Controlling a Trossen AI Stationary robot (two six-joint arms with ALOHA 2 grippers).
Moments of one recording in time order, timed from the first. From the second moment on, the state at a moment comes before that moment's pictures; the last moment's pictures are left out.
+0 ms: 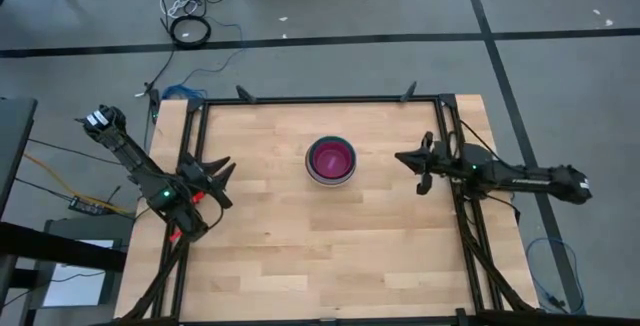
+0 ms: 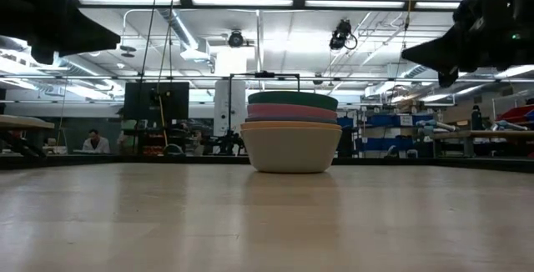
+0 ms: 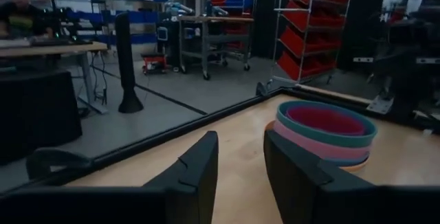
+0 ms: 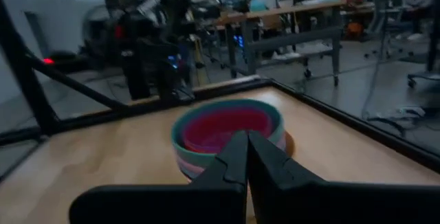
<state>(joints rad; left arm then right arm) -0.82 0.85 0.43 -1.03 -1.57 -1.56 -0.17 0.18 0.01 0.22 0.08 0.14</state>
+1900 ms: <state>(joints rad) -0.52 1.20 0.46 -0.75 -1.57 -1.21 -0.33 0.77 0.01 0.57 0.20 0.18</state>
